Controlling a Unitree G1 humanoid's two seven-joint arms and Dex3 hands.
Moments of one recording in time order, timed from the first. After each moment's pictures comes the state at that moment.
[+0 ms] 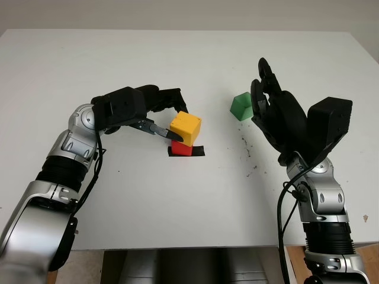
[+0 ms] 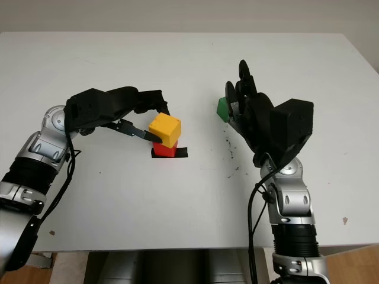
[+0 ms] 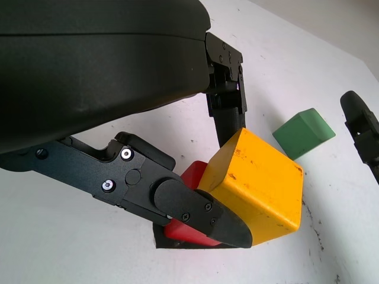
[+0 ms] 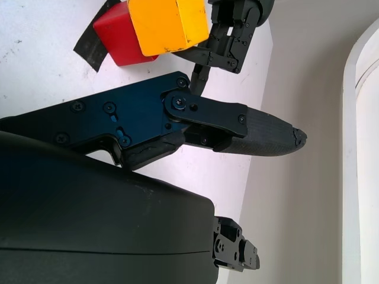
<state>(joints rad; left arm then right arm) -0.89 0.47 -0.19 0.68 0.24 -0.20 -0.66 -0.44 -0.22 -0.11 0.04 0.13 0.28 0.19</state>
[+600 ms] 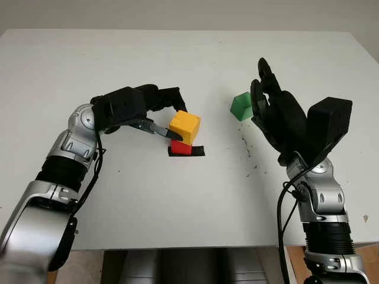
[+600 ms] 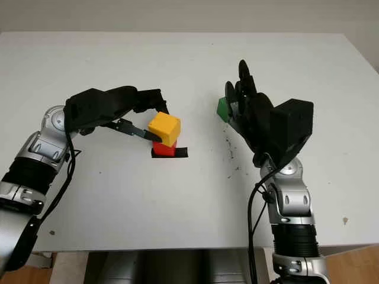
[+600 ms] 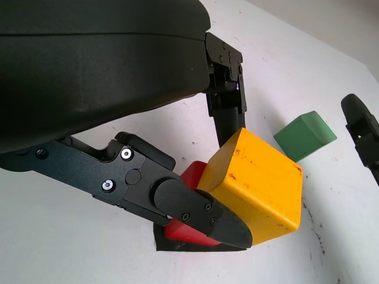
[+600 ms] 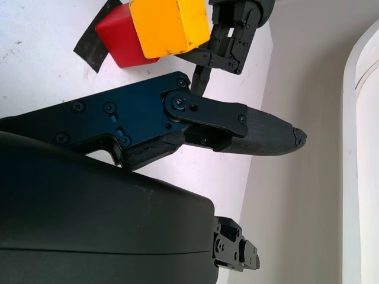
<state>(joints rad) -0.89 0.47 -0.18 0.68 0.24 -0.19 -0.65 -0.44 -0.22 -0.11 0.04 0.13 0.28 0.19</state>
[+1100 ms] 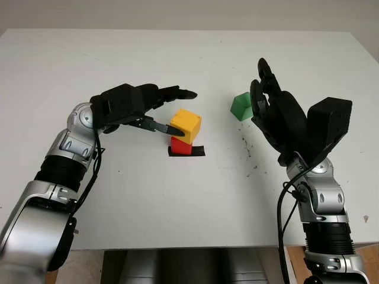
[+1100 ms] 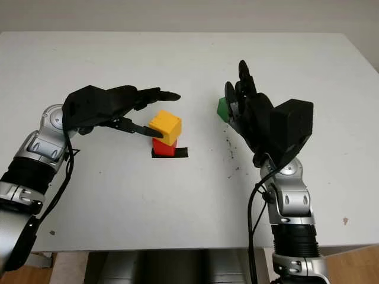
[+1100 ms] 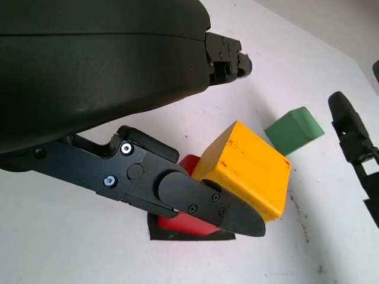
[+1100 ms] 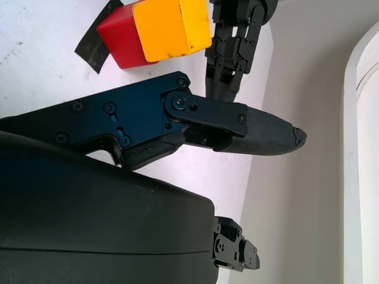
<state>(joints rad) -0.88 0.48 -0.18 0.65 0.18 -0.17 -0.71 -0.44 -0.22 -0.11 0.04 0.13 0.28 0.20</state>
